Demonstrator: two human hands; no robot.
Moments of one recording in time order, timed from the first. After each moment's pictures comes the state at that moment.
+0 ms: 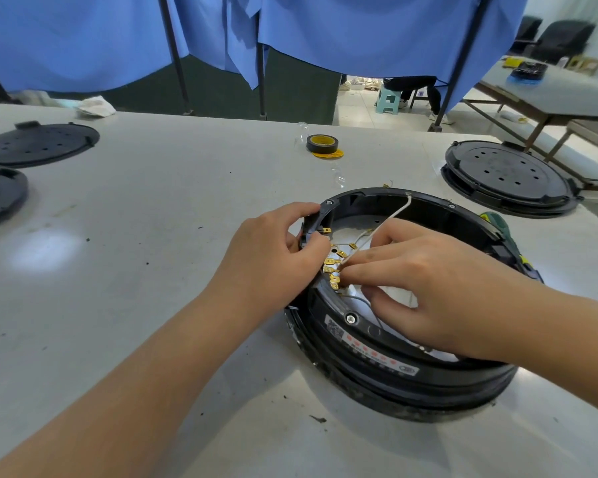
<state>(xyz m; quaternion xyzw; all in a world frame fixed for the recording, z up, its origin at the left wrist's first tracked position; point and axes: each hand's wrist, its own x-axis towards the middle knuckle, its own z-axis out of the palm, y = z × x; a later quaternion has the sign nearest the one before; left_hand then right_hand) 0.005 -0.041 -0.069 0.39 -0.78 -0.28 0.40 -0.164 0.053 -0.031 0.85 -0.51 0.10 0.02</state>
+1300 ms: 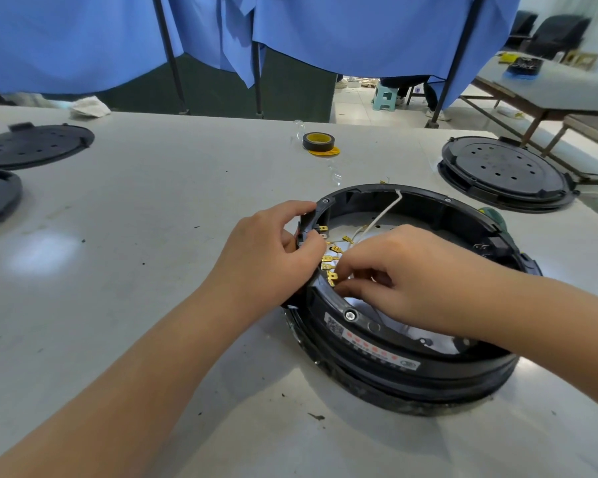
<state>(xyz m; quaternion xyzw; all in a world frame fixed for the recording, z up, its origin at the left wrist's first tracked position) 0.007 -0.043 -0.068 0.38 -0.79 -0.28 0.38 -0.157 0.036 -0.035 0.82 -0.55 0.12 -0.09</state>
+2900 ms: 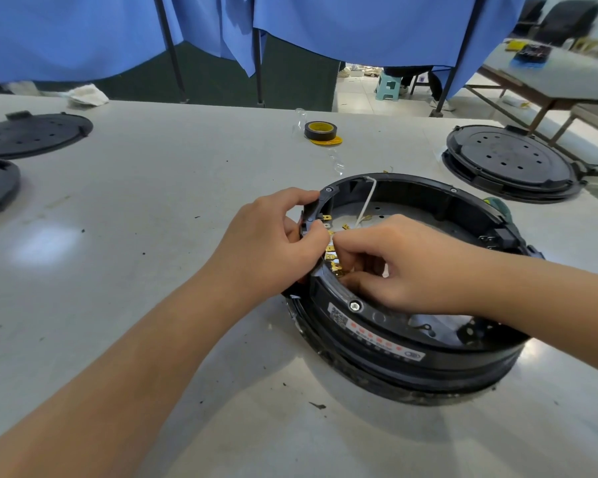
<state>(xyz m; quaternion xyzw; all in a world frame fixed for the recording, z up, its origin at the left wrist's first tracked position) 0.006 -0.045 -0.069 0.37 -0.80 -0.30 0.37 -0.162 0.024 -0.040 0.83 -0.51 0.15 -0.15</state>
